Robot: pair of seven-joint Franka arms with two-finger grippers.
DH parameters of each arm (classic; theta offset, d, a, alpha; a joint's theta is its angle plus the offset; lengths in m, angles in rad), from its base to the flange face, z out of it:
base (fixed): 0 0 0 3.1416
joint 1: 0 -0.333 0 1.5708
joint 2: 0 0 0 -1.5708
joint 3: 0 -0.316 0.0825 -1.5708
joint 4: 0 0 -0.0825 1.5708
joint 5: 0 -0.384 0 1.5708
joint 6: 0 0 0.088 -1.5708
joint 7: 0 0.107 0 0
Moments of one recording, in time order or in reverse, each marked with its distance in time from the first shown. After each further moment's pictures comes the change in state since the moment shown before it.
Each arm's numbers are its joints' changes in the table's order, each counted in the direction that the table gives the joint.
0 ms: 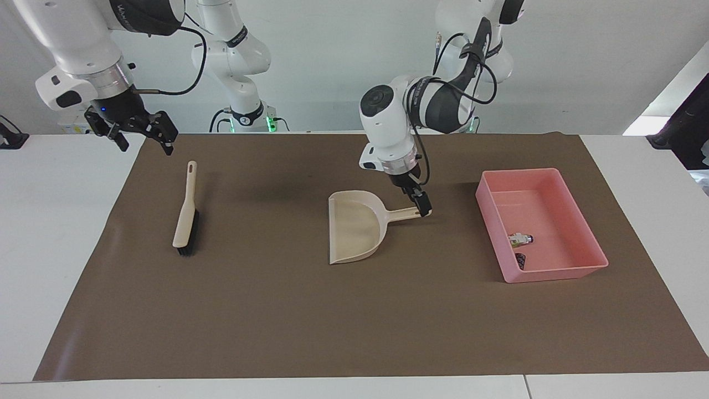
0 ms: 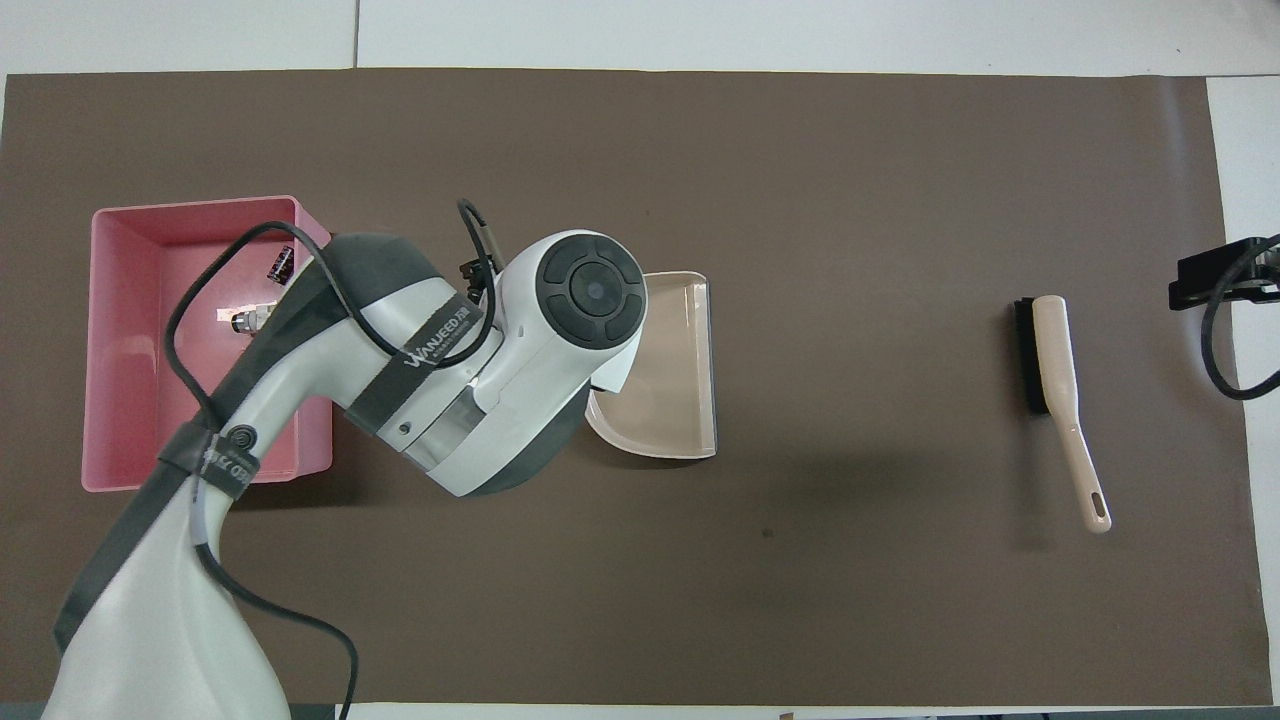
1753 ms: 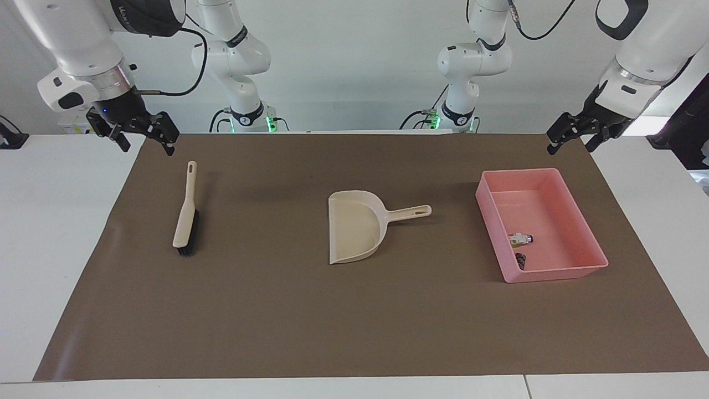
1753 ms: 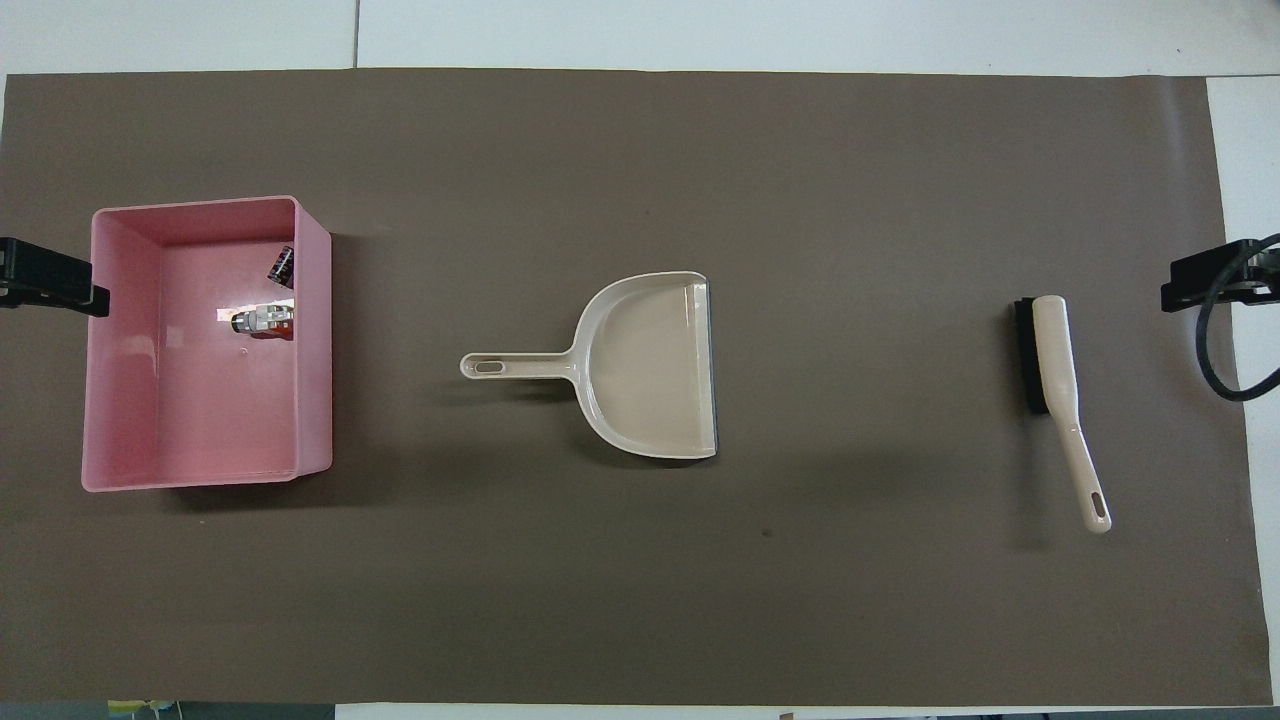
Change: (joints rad) left arm -0.633 -0.232 -0.017 0.183 0.389 0.298 -0.278; right arm 0.000 0.000 0.000 -0.004 -0.046 -0.001 0.000
